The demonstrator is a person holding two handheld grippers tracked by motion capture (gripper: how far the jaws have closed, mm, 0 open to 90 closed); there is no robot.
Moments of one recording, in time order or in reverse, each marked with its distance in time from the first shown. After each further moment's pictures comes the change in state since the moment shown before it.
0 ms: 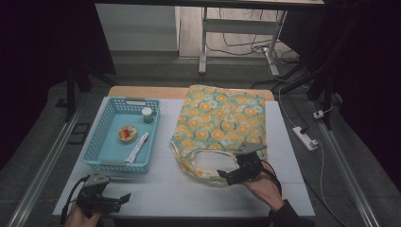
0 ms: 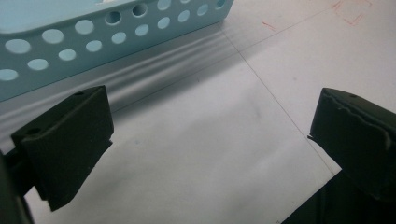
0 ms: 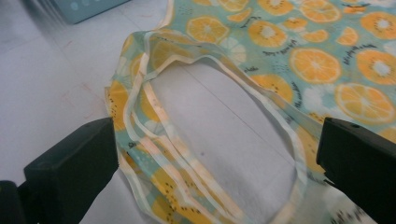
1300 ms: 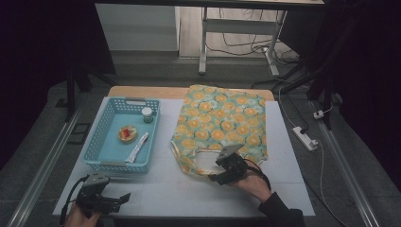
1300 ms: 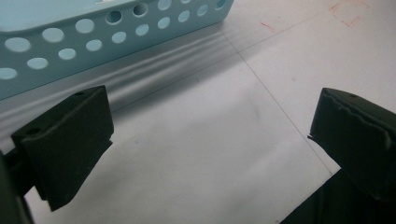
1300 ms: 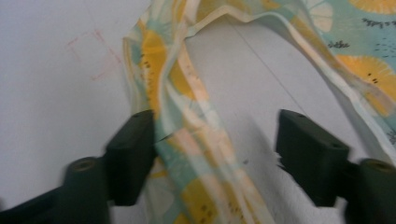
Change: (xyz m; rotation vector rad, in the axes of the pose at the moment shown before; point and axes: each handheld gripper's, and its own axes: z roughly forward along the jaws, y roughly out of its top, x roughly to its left) left arm 0.001 0.000 0.000 -0.004 -0.009 -0.007; right arm 0.004 -0.004 0.048 0.169 0.157 -0.120
